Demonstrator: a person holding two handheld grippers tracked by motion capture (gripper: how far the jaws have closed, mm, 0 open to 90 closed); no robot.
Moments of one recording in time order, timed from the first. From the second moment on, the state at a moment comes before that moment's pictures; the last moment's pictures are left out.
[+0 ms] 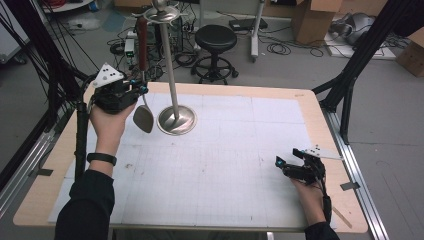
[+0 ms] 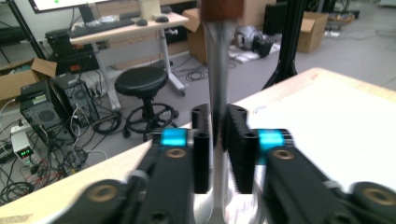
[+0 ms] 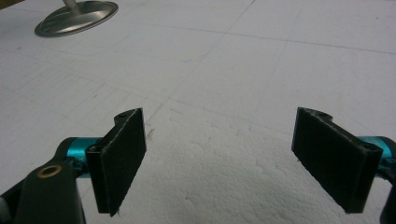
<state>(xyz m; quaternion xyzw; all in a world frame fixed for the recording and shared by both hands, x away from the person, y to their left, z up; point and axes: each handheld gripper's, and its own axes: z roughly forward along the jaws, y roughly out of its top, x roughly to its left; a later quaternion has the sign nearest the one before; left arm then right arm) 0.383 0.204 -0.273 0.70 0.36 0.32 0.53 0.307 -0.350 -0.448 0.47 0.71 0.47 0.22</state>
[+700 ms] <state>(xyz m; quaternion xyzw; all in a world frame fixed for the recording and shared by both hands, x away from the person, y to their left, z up) 0.327 0.243 -0.325 0.71 0.32 0.28 0.56 0.306 -0.349 -0.448 0.47 0.71 0.47 0.22</state>
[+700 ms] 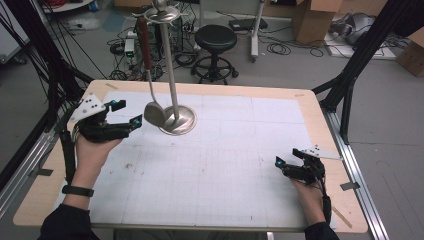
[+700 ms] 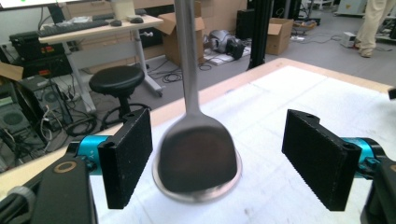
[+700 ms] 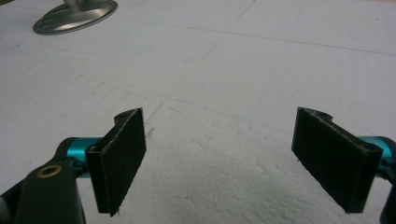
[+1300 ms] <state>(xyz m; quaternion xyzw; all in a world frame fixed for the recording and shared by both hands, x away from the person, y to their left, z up) 0.298 0.275 -0.395 0.72 0.35 0.24 0.55 0.306 -0.348 -0.448 0.47 0.71 0.47 0.23</state>
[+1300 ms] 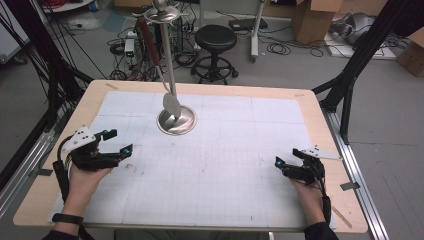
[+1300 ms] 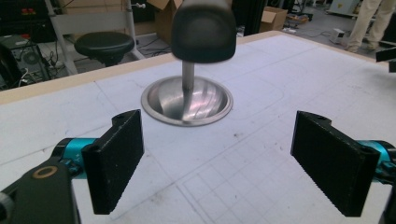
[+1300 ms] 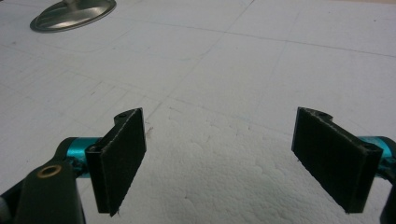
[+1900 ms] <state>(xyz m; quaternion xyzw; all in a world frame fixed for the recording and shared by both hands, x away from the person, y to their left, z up) 0.293 0.283 -0.436 0.71 0.38 0.26 0.53 0.306 -0.347 -0.448 0.47 0.72 0.47 0.23</state>
